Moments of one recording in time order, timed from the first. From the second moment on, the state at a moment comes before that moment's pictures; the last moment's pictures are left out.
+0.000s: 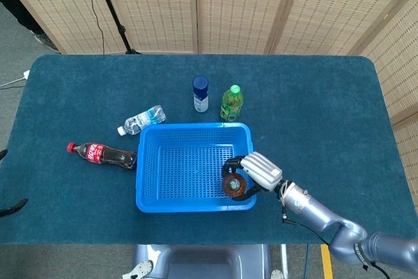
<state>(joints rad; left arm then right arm) -0.01 -1.03 -0.02 -1.60 1.52 1.54 -0.22 0.73 -1.38 0.02 -1.48 -1.72 1.08 0.60</state>
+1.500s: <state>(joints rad) -0.02 -1.04 -0.04 -1.60 1.51 1.54 -0.18 0.78 -1.26 0.20 -1.22 -1.36 0.93 0.92</state>
